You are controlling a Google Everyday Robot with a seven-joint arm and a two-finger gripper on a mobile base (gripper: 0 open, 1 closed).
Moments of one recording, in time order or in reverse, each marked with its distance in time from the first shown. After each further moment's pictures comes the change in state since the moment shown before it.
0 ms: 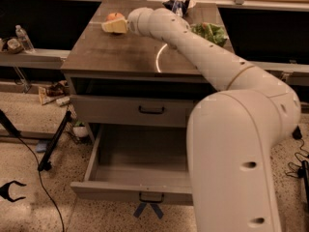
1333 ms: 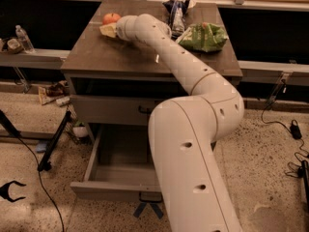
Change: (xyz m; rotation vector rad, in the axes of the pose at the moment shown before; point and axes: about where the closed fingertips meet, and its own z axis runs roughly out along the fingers) arm 0.037 0.013 0.086 -0.051 0.045 0.019
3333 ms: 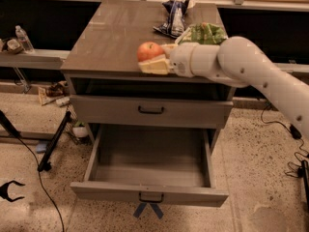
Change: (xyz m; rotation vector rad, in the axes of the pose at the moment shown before) arm 0.045 0.056 -0.307 -0.224 0.009 -0.105
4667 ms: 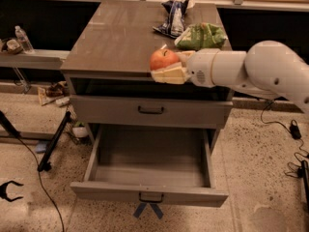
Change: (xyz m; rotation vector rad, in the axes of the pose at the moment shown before) arm 0.000 0.036 -0.069 0.011 0.052 0.030
